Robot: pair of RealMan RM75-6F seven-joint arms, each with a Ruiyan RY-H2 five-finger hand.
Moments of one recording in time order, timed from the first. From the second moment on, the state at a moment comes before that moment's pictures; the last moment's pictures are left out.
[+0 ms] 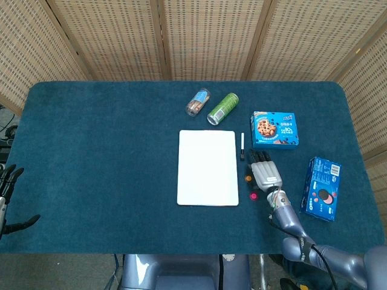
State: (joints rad) left arm -0.04 -0.94 -0.02 -1.87 1.47 1.48 0.03; right arm 0.67 -1.60 0.18 -1.29 -0.93 0.89 -0.42
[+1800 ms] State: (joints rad) left arm -0.07 -0.94 0.00 -1.85 1.48 1.42 0.01; right arm 0.69 -1.52 0.09 -1.37 -0.81 1.04 -0.50
